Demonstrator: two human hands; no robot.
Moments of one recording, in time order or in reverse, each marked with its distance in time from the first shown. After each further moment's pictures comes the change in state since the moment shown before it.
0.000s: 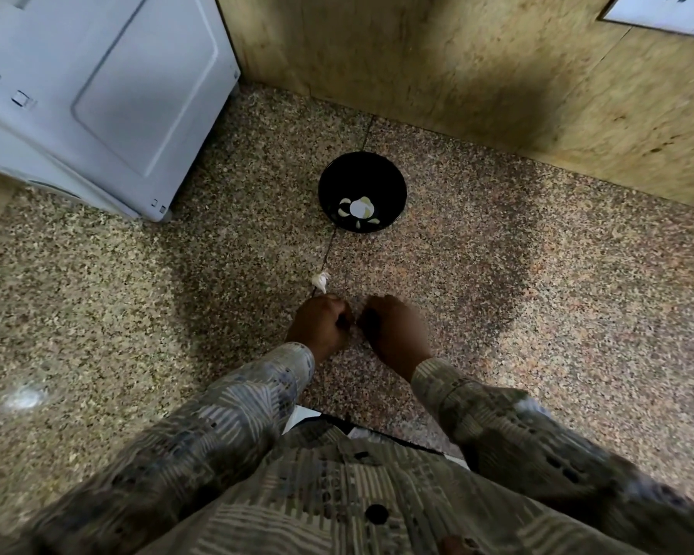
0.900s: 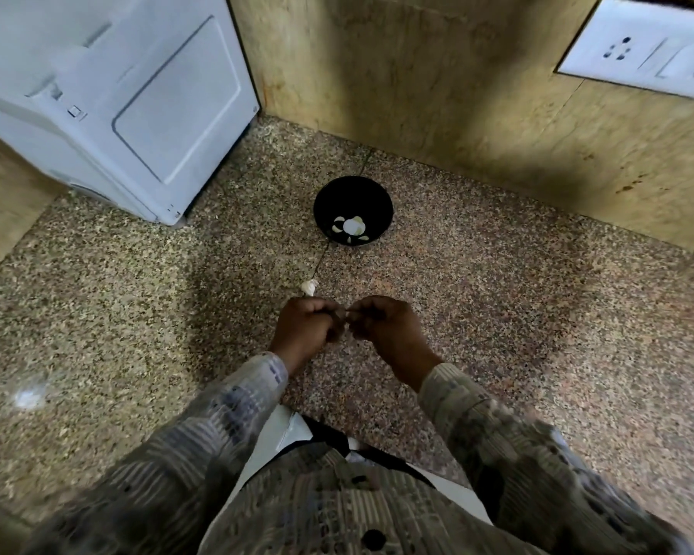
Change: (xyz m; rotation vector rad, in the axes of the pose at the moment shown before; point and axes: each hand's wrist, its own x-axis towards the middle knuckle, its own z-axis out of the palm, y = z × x) left_hand -0.029 0.073 -0.033 -0.827 0.143 -0.516; right_hand -0.034 -0.009 -0.062 0.754 -0.042 0.100
